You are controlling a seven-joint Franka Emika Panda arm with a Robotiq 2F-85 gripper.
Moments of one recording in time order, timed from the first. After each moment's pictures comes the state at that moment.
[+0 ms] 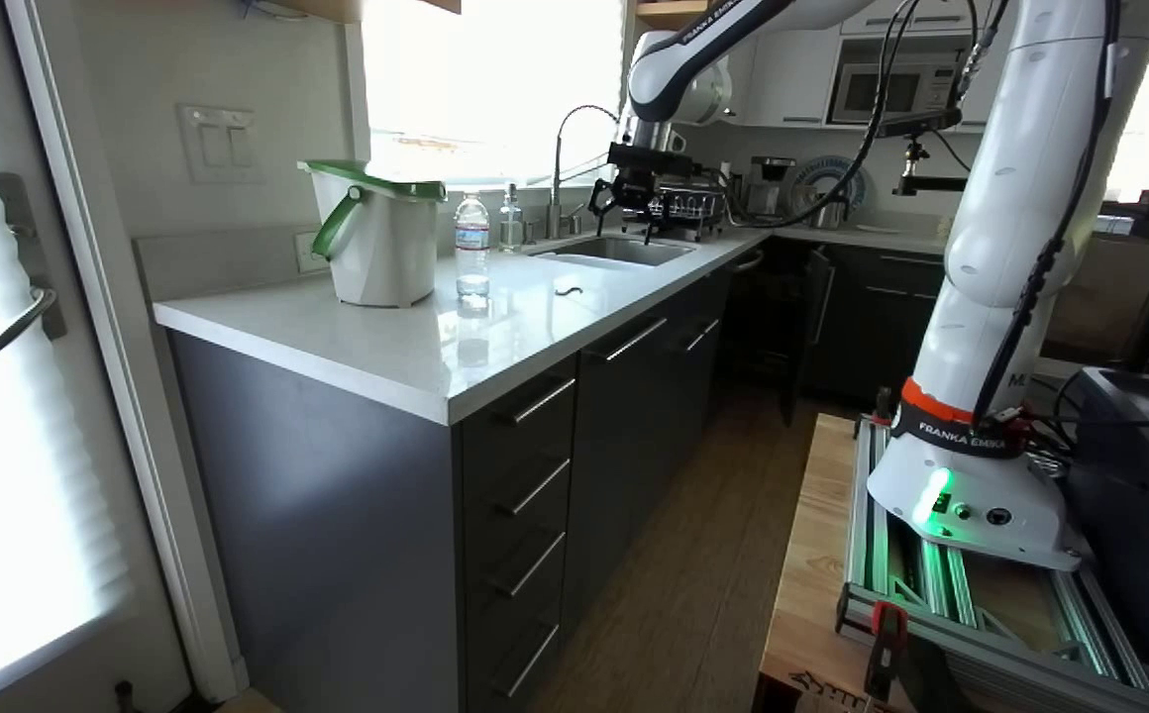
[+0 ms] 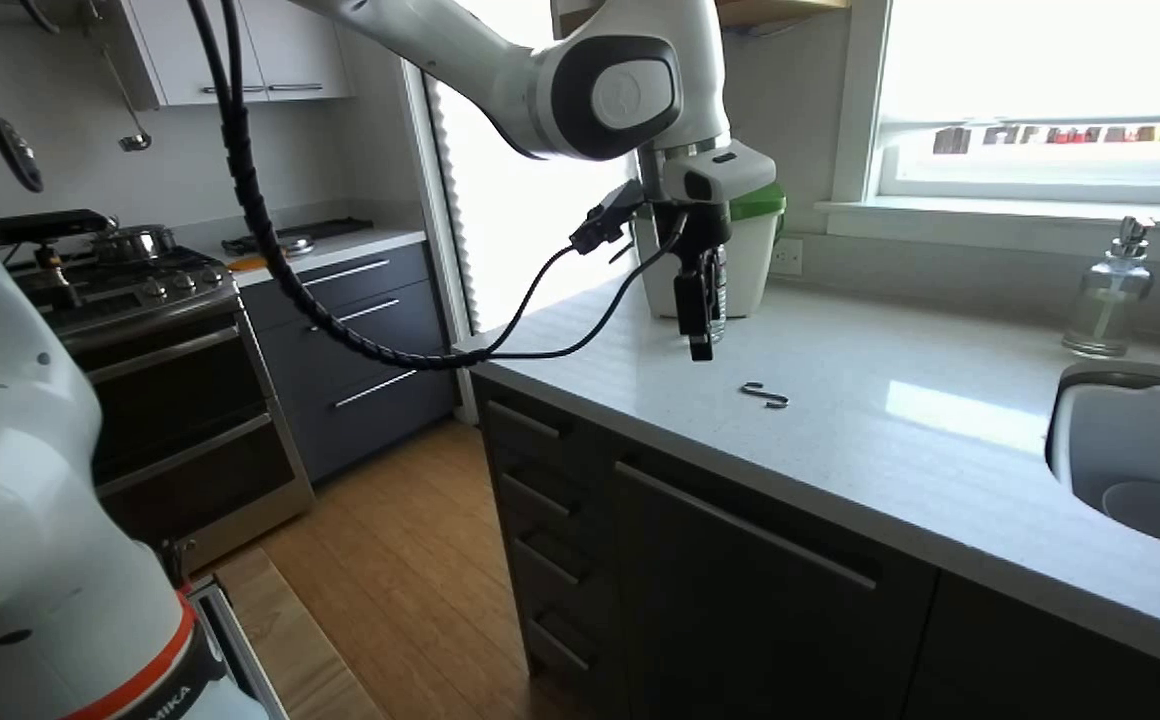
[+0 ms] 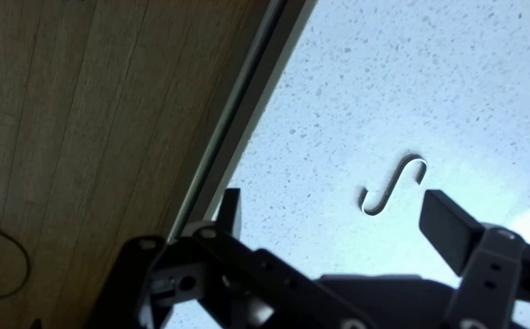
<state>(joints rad) -0.18 0.00 -0.14 -2.13 -0.01 2.30 0.78</state>
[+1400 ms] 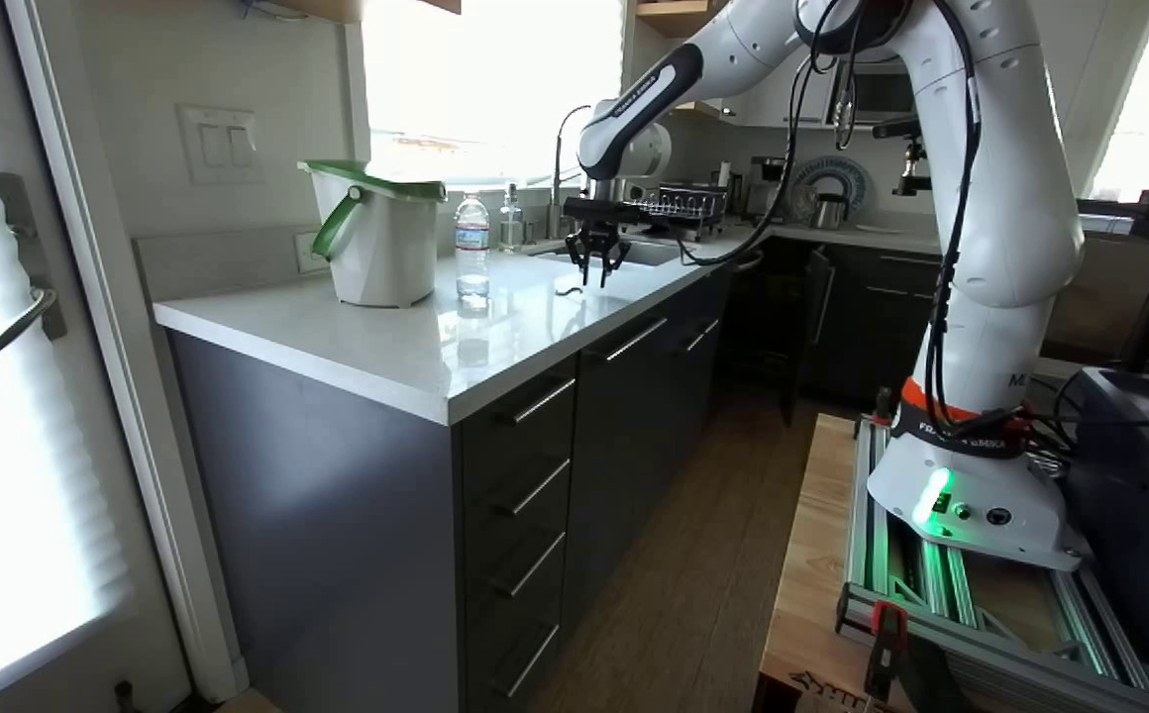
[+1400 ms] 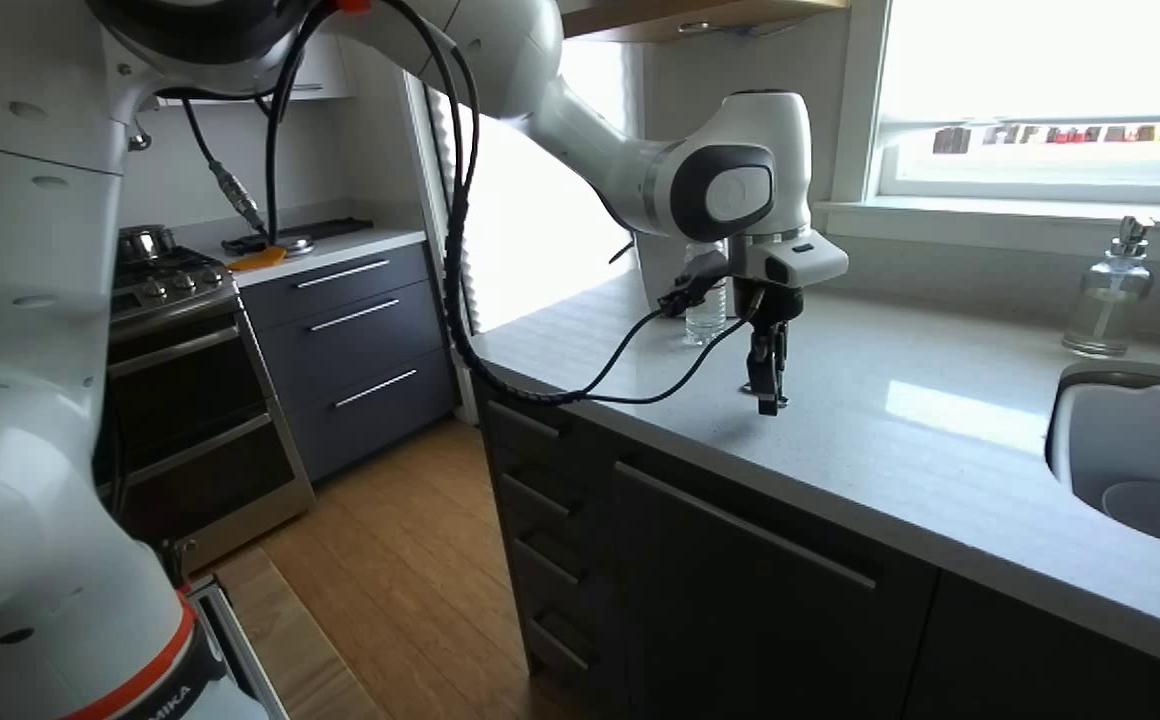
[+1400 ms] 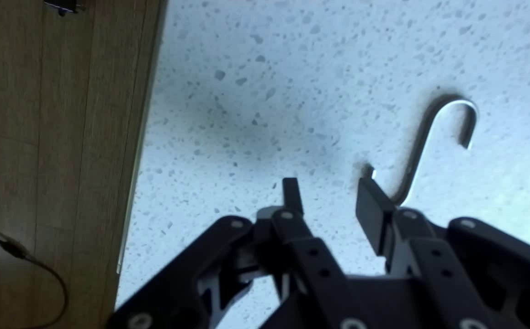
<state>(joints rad) -0.17 0.41 -0.19 -1.80 0.04 2.29 0.88</state>
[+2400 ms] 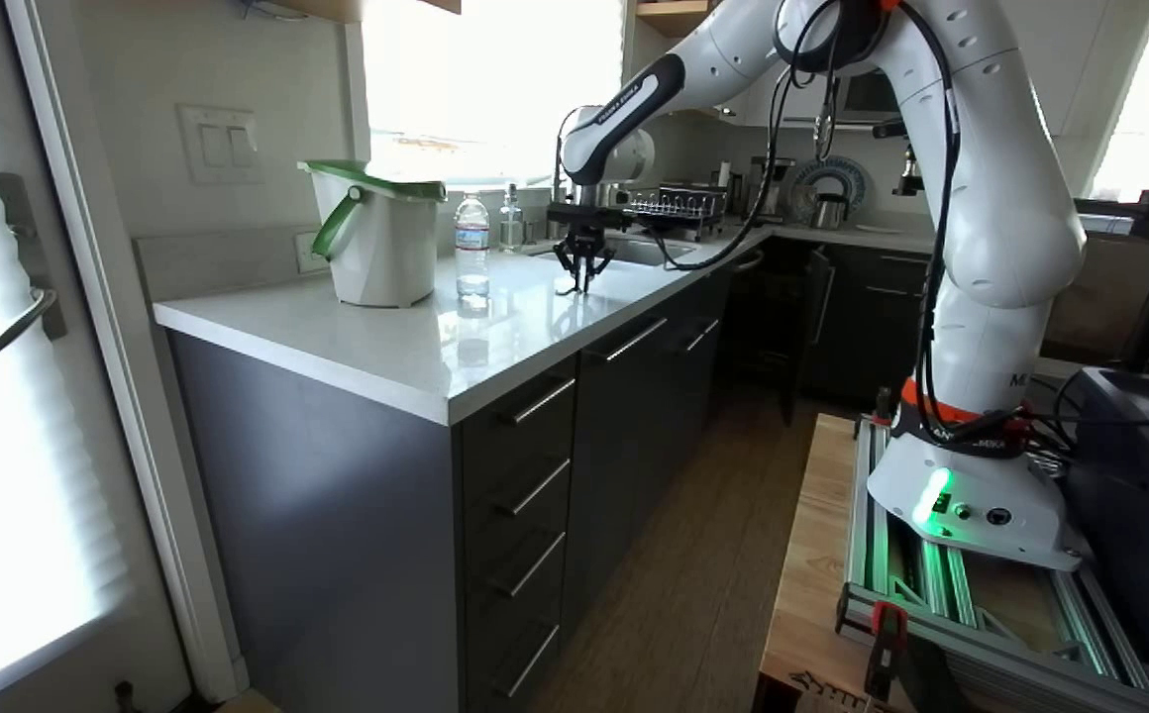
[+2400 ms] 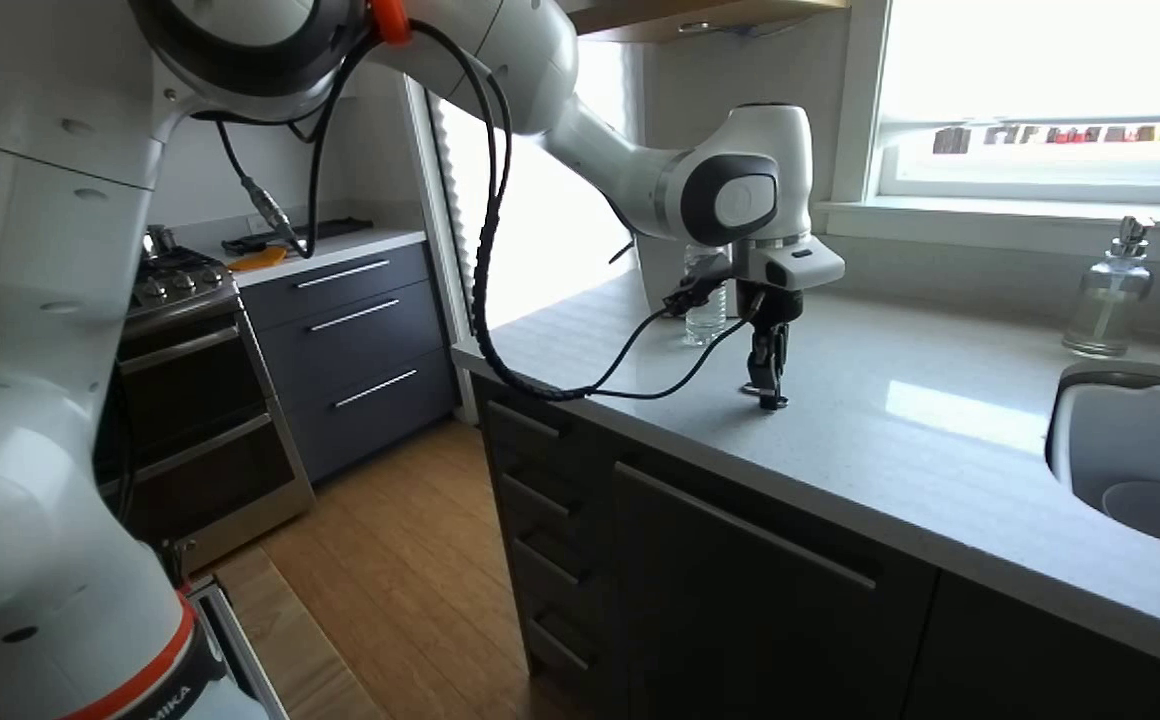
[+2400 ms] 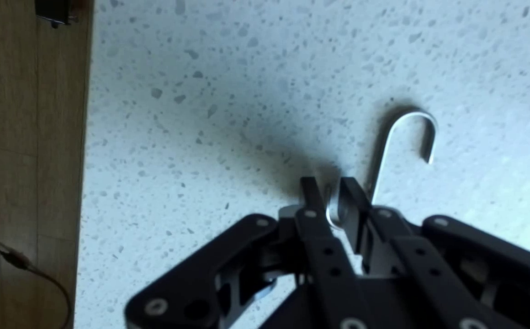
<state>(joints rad) -0.15 0.49 -0.19 -1.70 0.06 2.26 0.93</state>
